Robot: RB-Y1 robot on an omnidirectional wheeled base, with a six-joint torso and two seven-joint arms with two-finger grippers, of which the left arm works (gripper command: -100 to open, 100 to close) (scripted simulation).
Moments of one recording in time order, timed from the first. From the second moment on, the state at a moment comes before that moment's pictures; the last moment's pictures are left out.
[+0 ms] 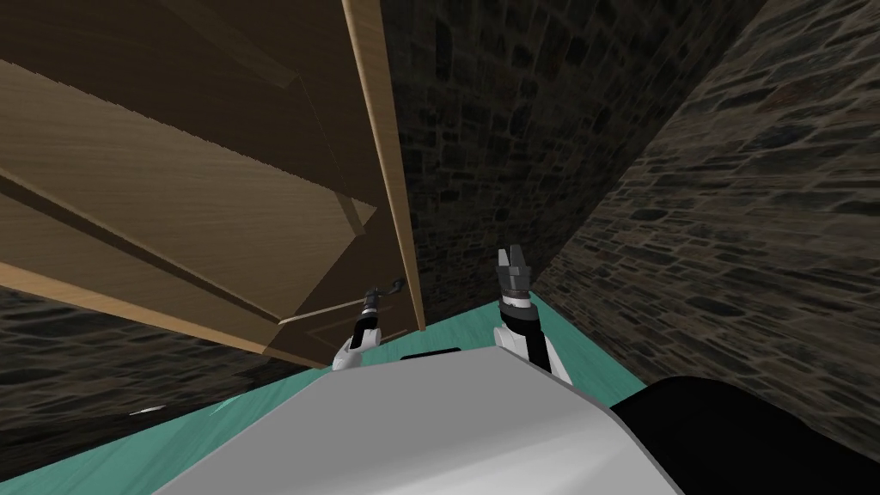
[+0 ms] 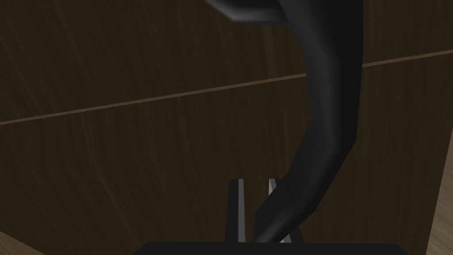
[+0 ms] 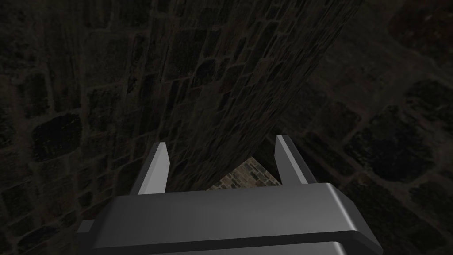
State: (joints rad) arm -0.16 0.09 0.21 -0.78 0.08 -0.73 -0.15
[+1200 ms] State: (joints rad) arm -0.22 0.10 0.31 -0.70 0.14 -0.79 -0.22
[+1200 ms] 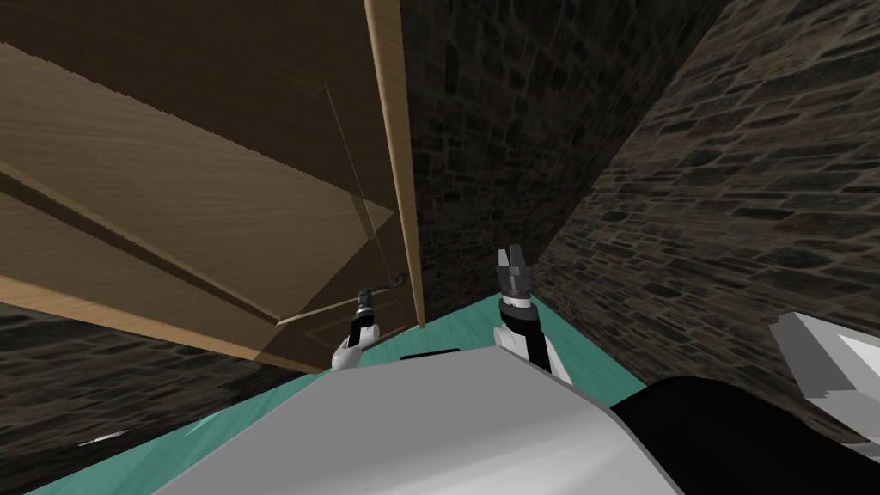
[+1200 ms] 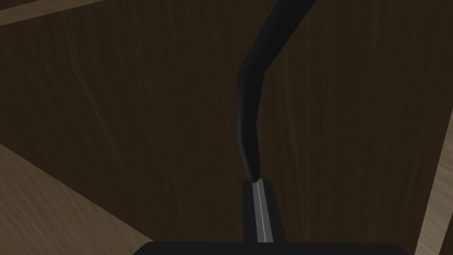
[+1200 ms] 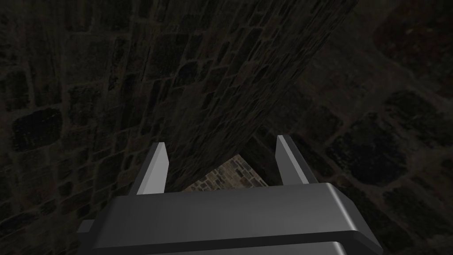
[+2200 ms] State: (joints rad) arm -0.28 0.06 0.30 -0.66 0.14 -0.65 -0.23
